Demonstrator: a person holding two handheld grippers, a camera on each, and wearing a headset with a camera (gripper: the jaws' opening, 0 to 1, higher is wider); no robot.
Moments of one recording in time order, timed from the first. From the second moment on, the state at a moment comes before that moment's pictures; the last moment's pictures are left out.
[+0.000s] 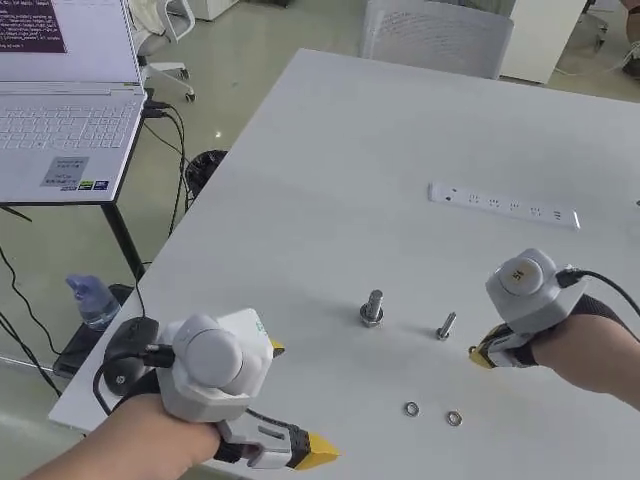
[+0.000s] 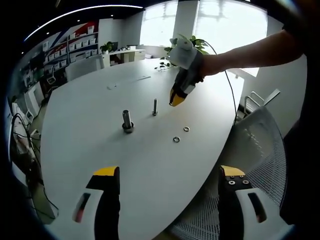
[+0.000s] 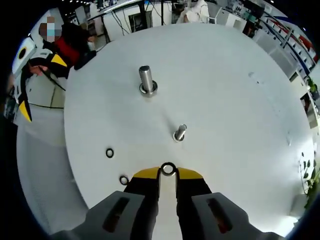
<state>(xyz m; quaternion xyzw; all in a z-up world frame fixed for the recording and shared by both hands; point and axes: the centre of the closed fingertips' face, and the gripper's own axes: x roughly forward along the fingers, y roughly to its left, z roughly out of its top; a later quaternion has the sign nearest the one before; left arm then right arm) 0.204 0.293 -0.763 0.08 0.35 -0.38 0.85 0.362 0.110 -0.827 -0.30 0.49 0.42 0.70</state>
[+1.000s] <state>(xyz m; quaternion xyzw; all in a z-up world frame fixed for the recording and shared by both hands) 0.200 0.296 -0.766 0.08 0.35 -0.38 0.85 0.381 0.141 -0.794 -0.31 0.46 0.44 0.71</state>
